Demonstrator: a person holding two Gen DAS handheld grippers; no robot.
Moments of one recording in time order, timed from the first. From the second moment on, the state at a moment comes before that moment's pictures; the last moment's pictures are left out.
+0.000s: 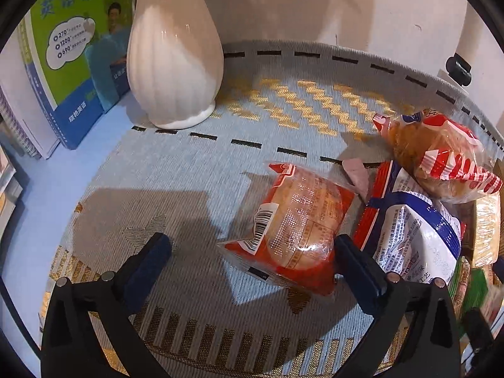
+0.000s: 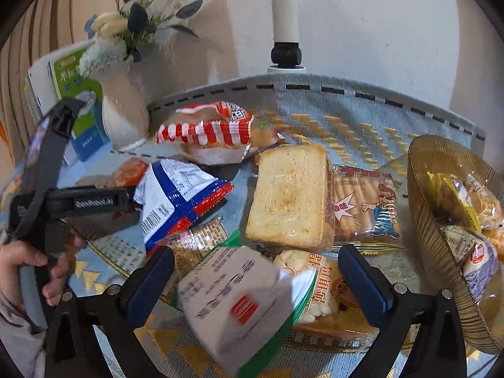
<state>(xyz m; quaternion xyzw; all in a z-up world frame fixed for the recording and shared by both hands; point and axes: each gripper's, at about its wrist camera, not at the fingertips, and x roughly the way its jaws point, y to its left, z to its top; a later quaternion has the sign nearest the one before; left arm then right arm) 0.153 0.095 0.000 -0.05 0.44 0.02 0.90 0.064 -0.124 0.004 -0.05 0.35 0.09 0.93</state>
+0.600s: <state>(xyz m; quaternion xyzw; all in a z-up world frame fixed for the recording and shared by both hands) 0.153 0.095 0.002 -0.05 0.44 0.02 0.90 0.062 -0.121 -0.001 -0.08 0.36 0.07 0.93</state>
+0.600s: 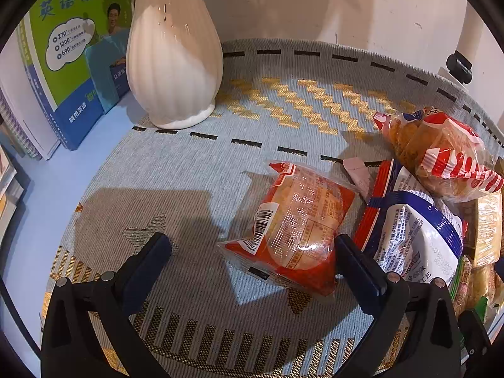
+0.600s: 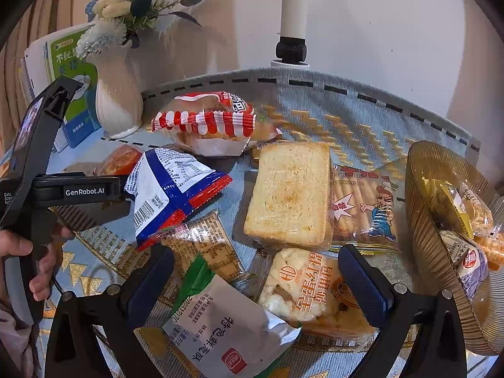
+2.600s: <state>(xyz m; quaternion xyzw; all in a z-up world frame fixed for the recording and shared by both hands) 0.163 0.103 0.006 -0.06 0.42 0.00 0.90 0.021 -0.153 -0.016 0.15 0.39 0.19 0.89</state>
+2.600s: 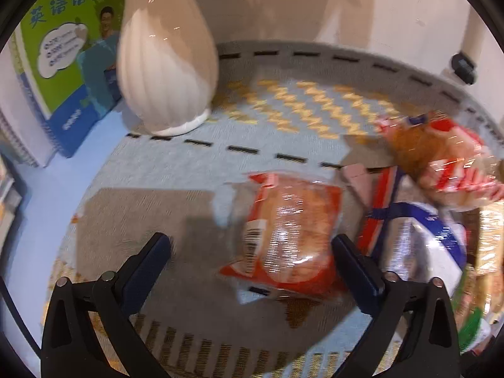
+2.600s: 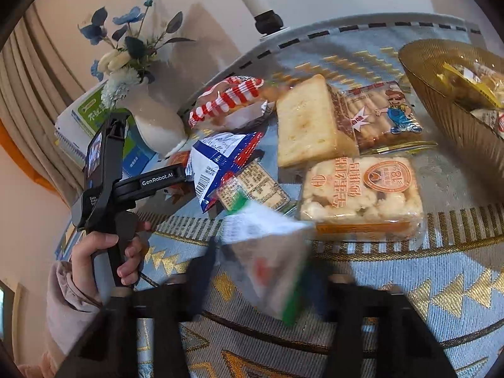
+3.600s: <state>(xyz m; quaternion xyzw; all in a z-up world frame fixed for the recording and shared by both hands) 0.113 0.100 0.045 -0.10 0.30 0.01 0.95 -0.020 -0.172 0.032 0.17 0.24 0.26 0.92</state>
